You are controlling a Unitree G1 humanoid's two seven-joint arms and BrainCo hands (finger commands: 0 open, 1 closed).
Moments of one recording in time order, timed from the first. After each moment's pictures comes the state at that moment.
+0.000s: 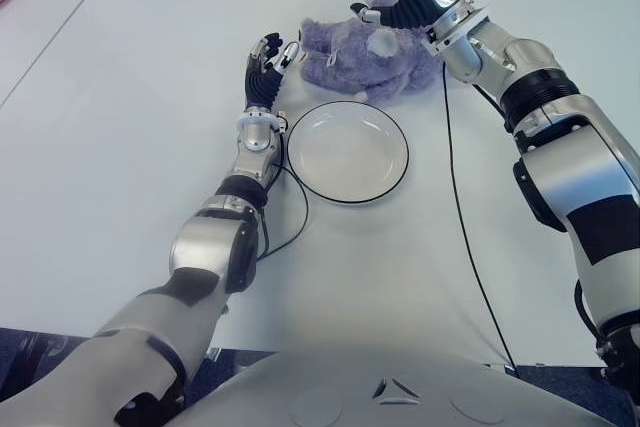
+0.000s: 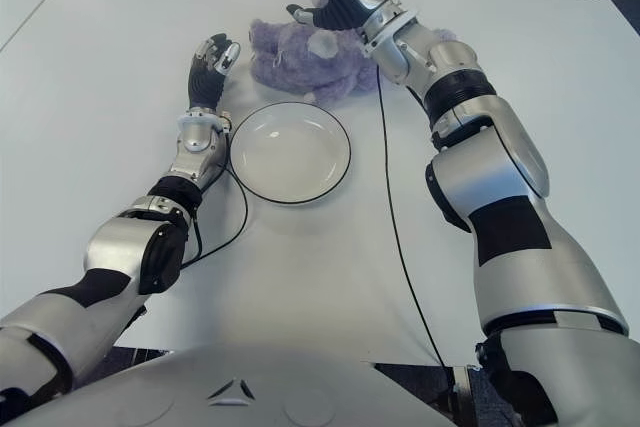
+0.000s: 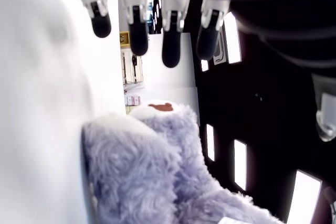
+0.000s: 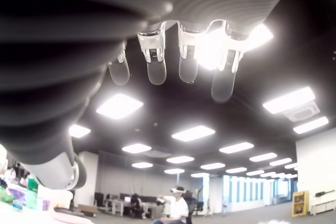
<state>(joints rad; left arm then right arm) -0.78 0.02 0.12 1.19 0.09 -0.53 0.24 -1.28 -0.47 0.63 1.19 -0.83 -0.75 -0.68</state>
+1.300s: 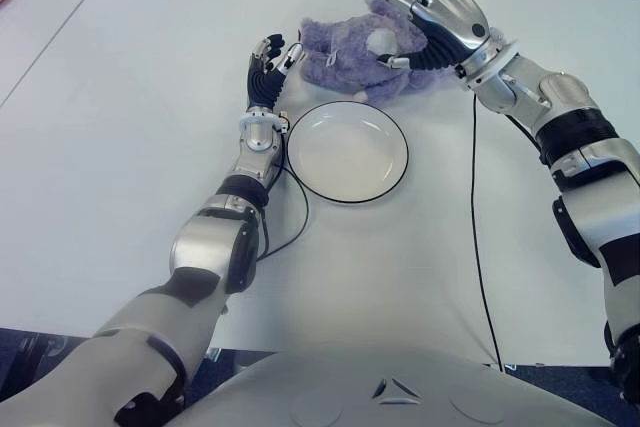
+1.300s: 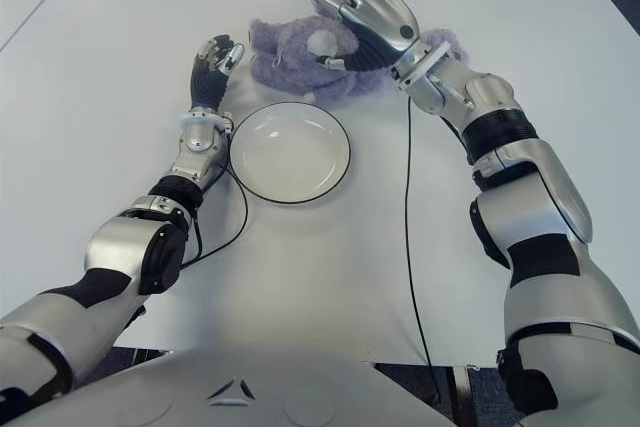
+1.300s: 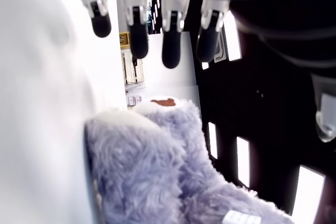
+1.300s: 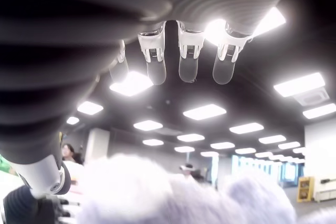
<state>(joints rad) -0.78 0.02 0.10 1.19 0.10 -0.52 0.26 -1.02 -0.65 0.60 0.90 -0.84 -0.77 -0.61</state>
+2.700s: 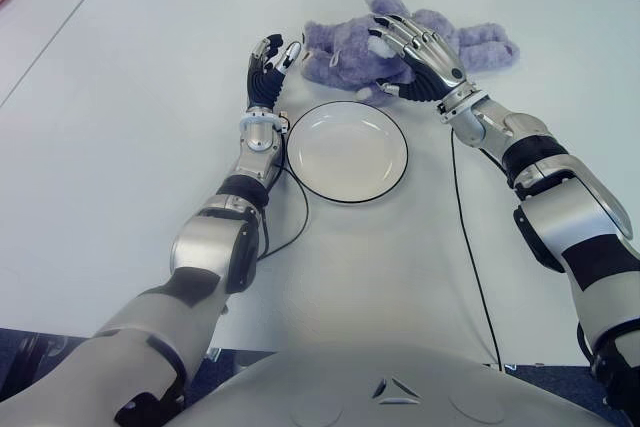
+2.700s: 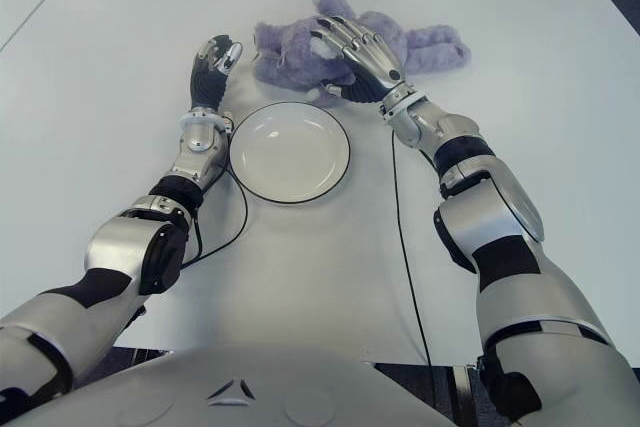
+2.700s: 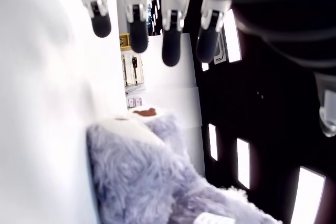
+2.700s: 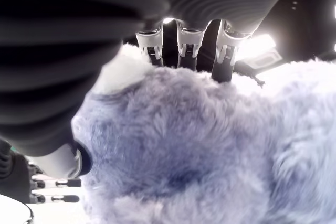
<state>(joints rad) -0.78 0.02 0.10 1.19 0.10 -0.52 0.27 -1.02 -0.45 0.60 1.25 -0.81 -0.73 -0.67</state>
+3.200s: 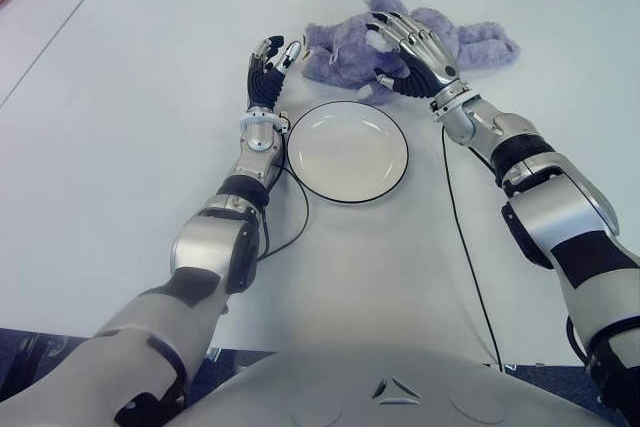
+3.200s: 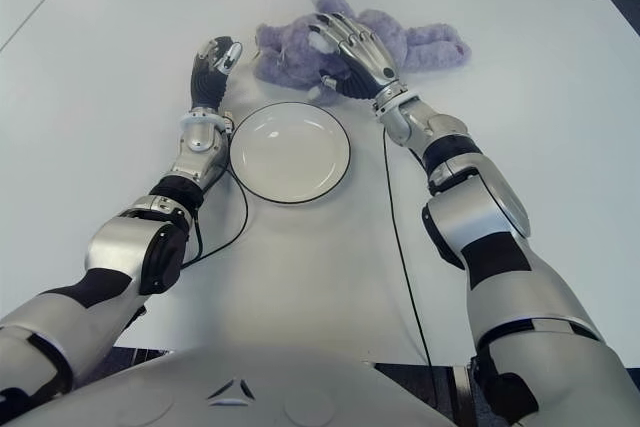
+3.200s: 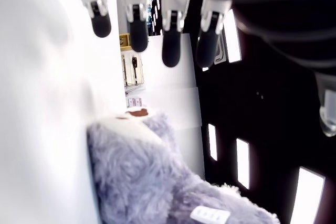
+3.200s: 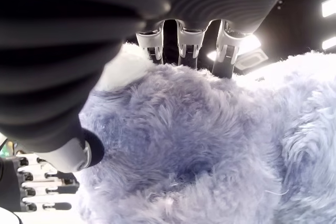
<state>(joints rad) -0.78 0.02 0.10 1.19 0.10 -0.53 0.27 -1.03 -0.42 0.57 1.28 -0.80 -0.71 -0.67</state>
